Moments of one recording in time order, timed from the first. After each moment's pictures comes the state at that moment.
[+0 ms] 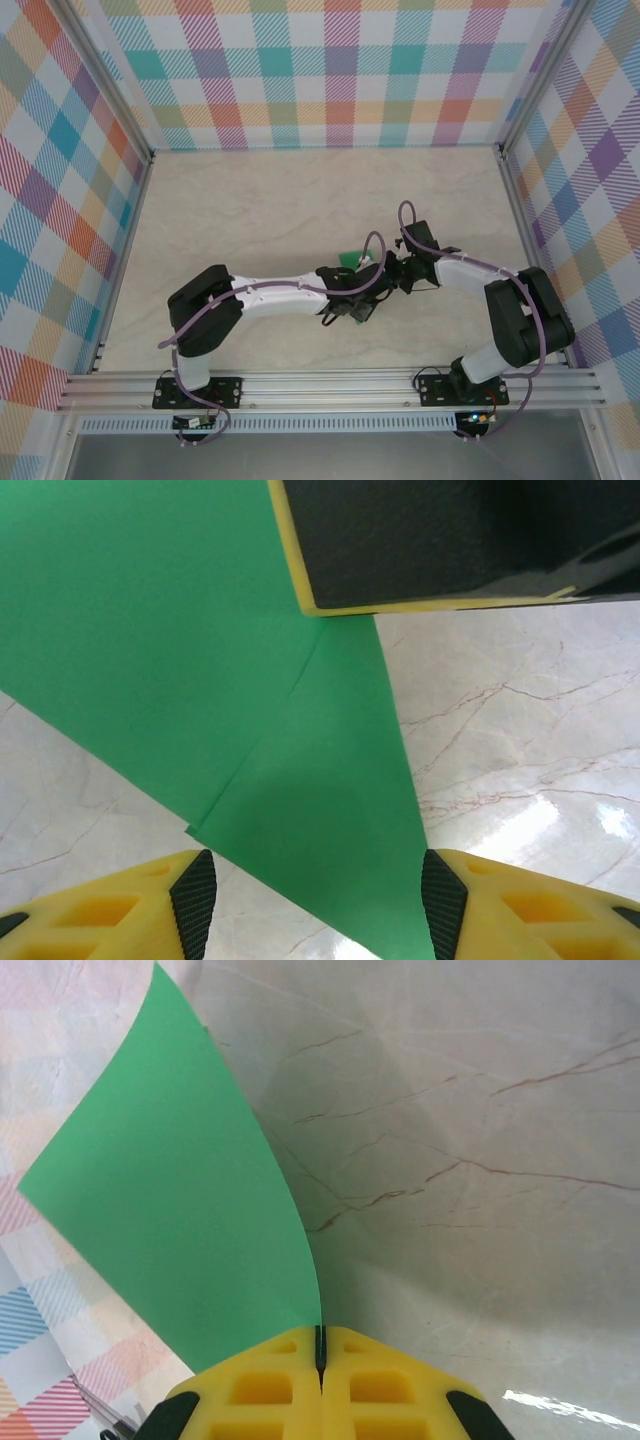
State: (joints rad) left arm -1.15 1.88 1.28 -0.55 -0.29 -0.45; right arm 0.39 1.51 0.70 -0.27 -0.48 0.90
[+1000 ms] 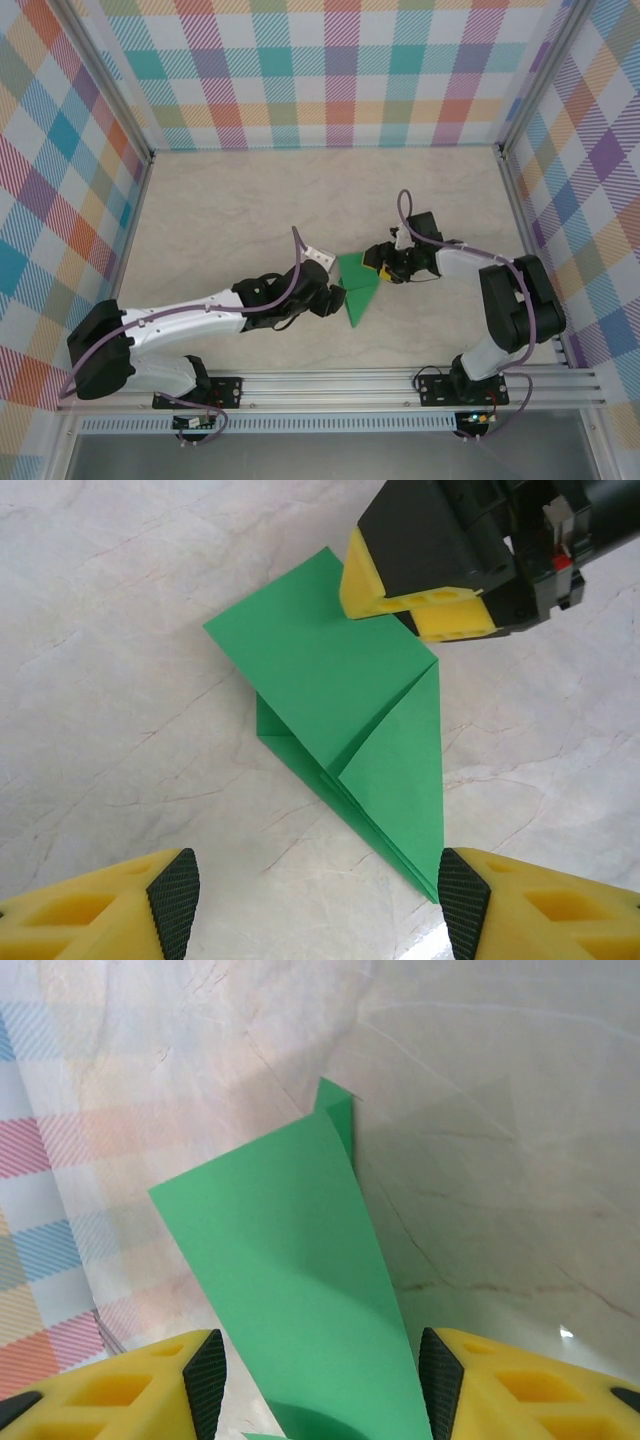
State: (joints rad) left arm -1.07 1.30 0.84 -0.32 -0.27 -0.48; right arm 0.31 1.61 0.77 -0.19 -0.67 0.68
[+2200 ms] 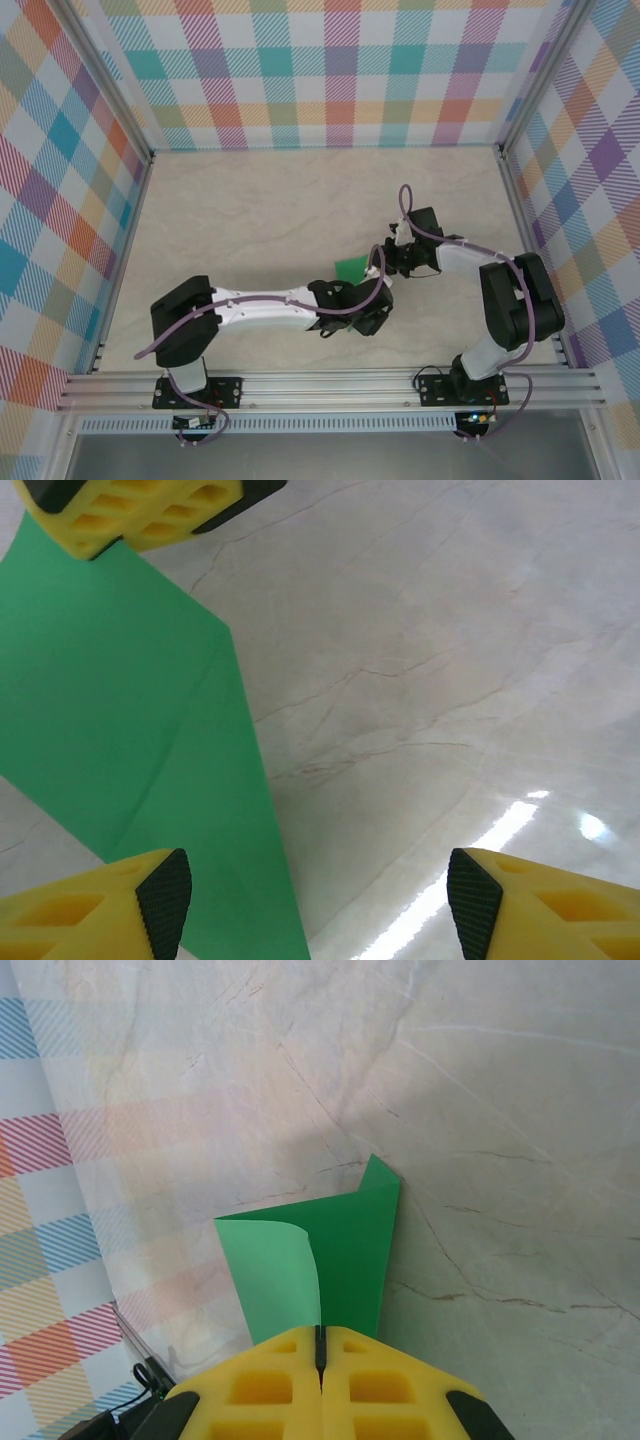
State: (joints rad) left arm -1.25 1.77 1.22 -0.49 -0.31 -0.43; right arm 0.30 1.61 0.80 -0.22 -0.69 0.69
